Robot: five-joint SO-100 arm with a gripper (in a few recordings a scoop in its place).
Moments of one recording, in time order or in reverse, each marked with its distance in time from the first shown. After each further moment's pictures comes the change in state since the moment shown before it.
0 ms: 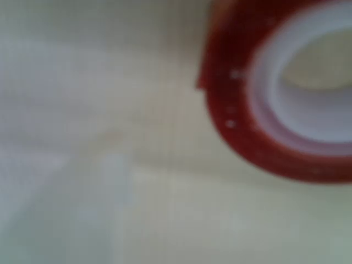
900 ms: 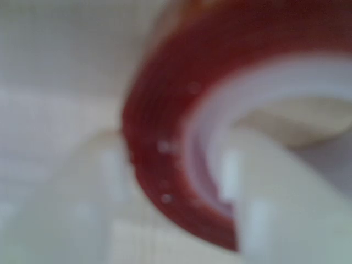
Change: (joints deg) arm -0.2 -5.1 0.0 -4.0 0.1
